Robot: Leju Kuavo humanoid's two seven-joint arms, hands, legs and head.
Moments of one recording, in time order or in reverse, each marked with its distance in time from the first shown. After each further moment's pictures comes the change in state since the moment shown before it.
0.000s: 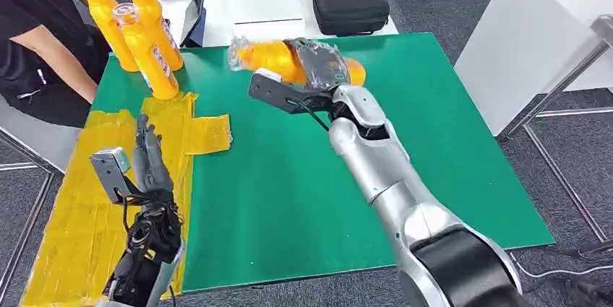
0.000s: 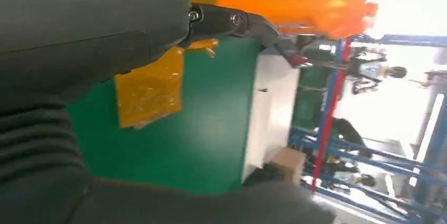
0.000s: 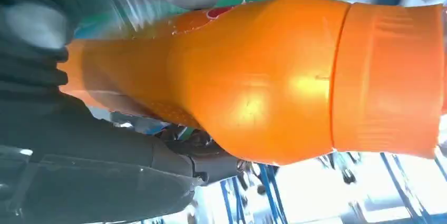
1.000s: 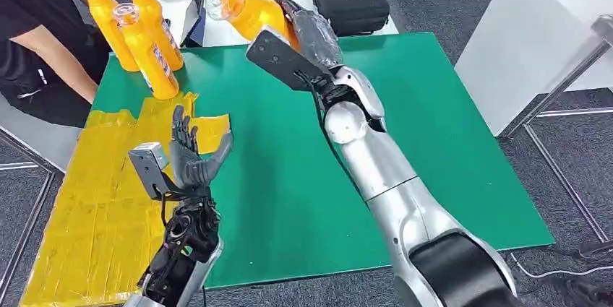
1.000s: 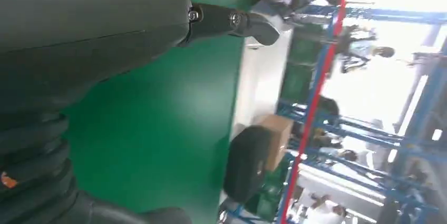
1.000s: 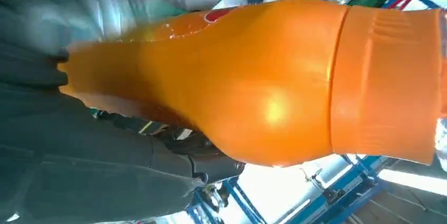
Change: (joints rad) left arm -0.049 -0.098 -0.179 0.006 0.040 0.125 -0.072; right arm 0.011 0.025 0.026 -0.166 -0.385 0.008 -0.067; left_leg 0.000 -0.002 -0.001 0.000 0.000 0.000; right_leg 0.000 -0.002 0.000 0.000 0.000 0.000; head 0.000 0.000
